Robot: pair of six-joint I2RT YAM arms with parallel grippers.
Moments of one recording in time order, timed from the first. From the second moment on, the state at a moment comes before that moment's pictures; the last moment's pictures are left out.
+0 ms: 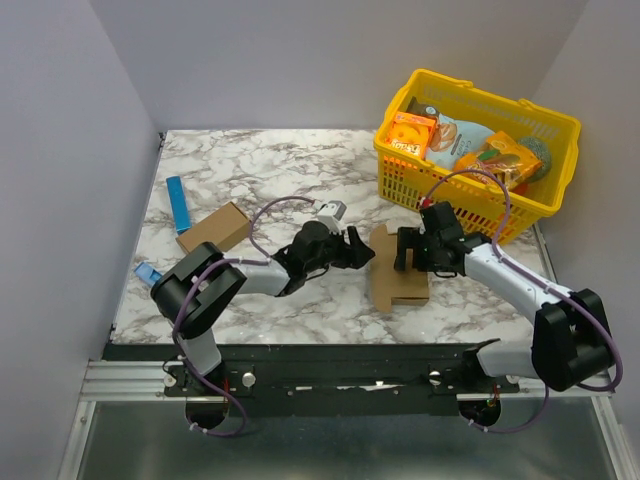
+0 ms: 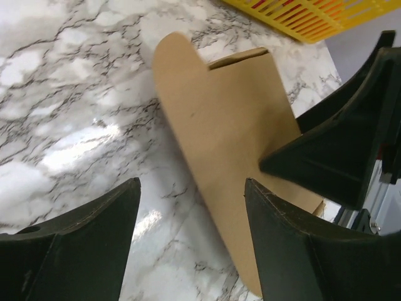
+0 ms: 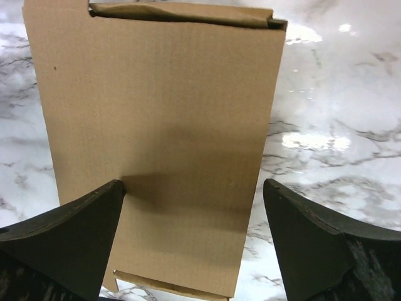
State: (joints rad) left arm -0.80 1.71 0.72 0.66 0.11 -0.66; right arm 0.38 1.32 0.79 -0.49 0.06 0.37
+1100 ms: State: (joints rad) left arm -0.83 1.90 0.79 0.69 0.07 -0.67; right arm 0.36 1.39 0.75 -0.34 -0.17 0.38
